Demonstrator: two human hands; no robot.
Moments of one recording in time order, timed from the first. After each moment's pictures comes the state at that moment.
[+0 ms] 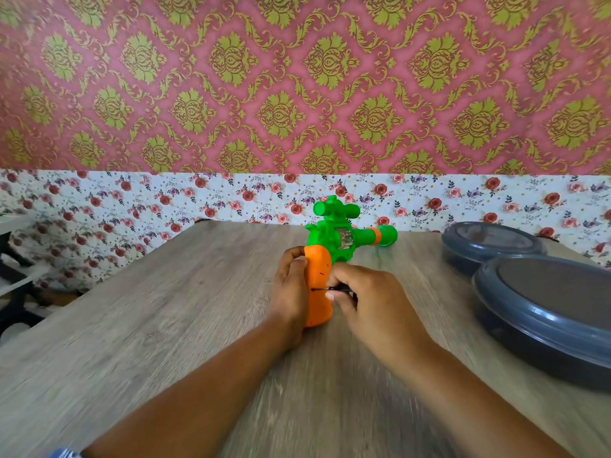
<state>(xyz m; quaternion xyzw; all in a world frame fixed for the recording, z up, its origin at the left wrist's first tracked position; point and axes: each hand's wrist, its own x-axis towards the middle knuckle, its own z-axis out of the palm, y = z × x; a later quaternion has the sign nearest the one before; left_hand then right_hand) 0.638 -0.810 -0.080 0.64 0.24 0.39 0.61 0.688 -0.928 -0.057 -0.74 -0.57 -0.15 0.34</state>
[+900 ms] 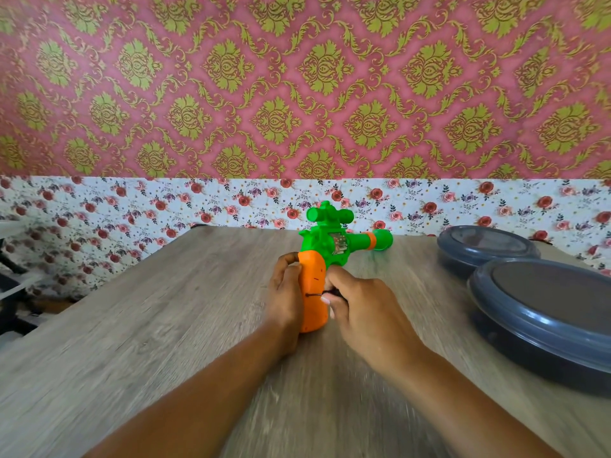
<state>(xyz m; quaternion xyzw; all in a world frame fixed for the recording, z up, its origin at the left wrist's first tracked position) 0.639 -0.809 -0.081 0.63 0.25 0.39 0.62 0.686 -0.924 -0.061 -0.73 -0.57 -0.14 0.35</state>
